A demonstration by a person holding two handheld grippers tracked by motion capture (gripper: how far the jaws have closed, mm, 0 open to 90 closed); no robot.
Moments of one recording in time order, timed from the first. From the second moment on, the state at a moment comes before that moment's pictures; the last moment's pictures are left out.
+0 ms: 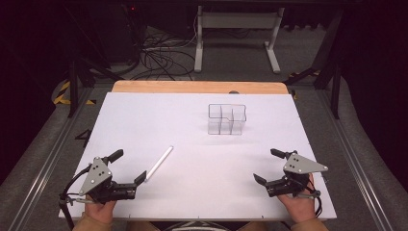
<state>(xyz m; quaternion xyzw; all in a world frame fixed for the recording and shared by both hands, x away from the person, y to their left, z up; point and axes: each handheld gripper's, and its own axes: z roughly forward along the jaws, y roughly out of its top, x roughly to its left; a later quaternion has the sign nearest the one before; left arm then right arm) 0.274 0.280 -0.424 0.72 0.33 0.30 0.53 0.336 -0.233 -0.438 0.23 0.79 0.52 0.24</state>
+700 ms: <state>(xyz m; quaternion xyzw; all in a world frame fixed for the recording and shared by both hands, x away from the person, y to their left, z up) 0.272 0.280 -0.423 0.72 0.33 0.30 0.53 0.332 -0.227 -0.431 0.20 0.79 0.52 0.24</state>
